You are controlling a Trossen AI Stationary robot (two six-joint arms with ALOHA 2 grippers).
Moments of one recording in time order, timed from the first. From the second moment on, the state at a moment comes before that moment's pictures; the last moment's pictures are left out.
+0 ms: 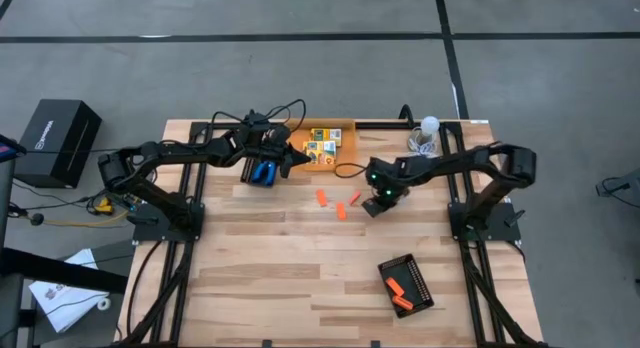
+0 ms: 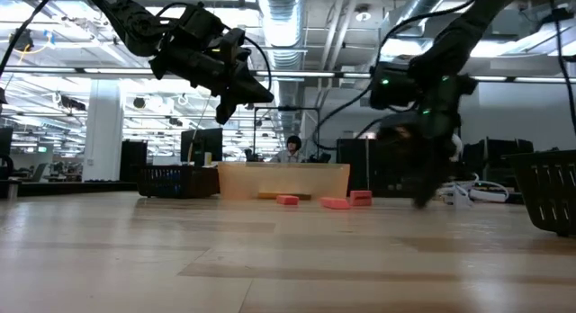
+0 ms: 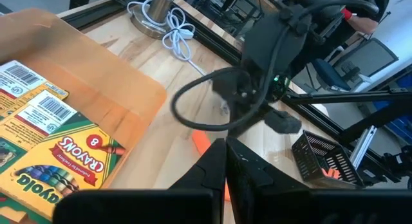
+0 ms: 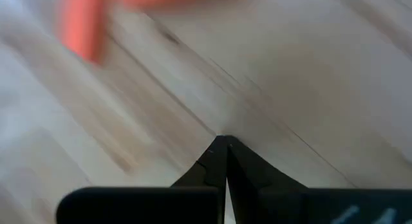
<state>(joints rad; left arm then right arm) 0.53 1.46 0.77 0.29 0.47 -0.38 -0.31 1.63 0.74 -0.42 -0.32 0.64</state>
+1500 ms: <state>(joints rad) 0.55 1.46 0.77 0.30 0.47 -0.37 -0.33 1.76 1.22 -0.81 -0.27 -0.64</state>
